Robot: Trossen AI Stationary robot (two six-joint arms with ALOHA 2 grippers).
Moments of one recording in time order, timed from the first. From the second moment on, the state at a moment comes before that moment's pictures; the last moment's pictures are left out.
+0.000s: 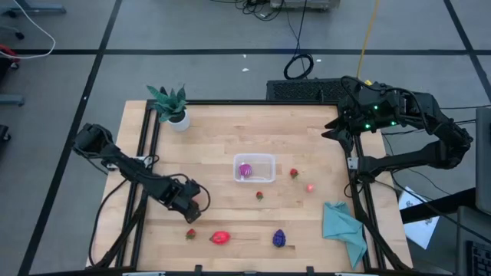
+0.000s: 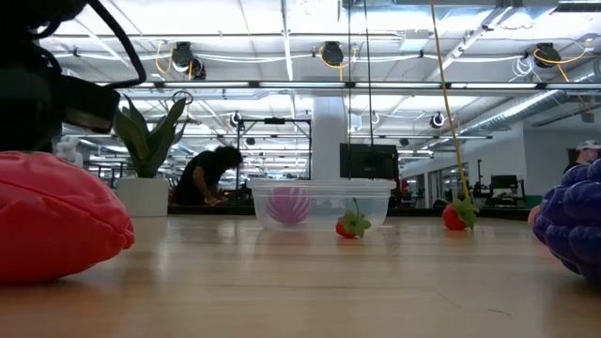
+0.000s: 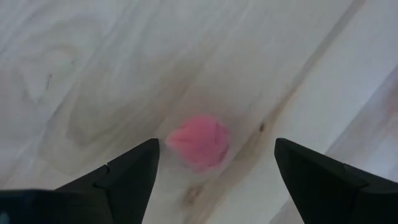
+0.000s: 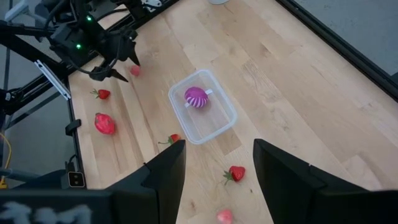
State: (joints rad) left arm -0.54 1.45 0.67 -0.57 -0.10 -1.19; right arm -0.23 1.02 1.56 -1.30 -0.08 0.39
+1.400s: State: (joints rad) left arm -0.52 1.45 0.65 -0.56 -0.14 -1.15; right arm -0.23 1.02 1.56 -1.30 -0.08 0.41
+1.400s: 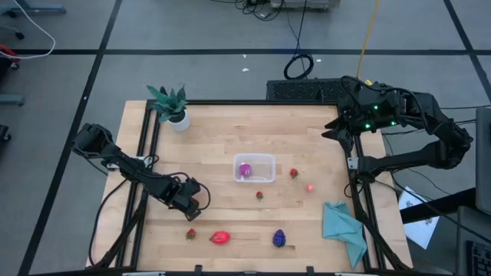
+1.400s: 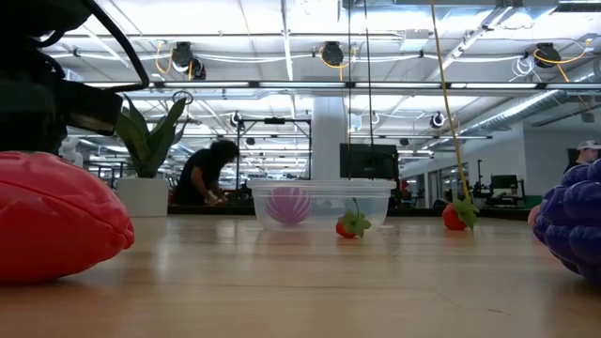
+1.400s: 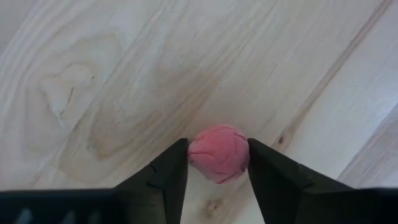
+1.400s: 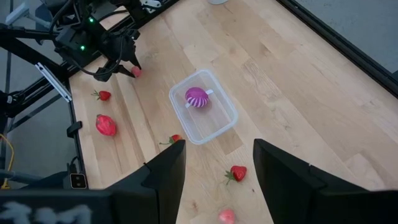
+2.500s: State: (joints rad) left arm -0.30 1.43 0.86 -0.58 -0.15 -0.72; right arm -0.23 1.06 1.56 -1.30 -0.08 0.38
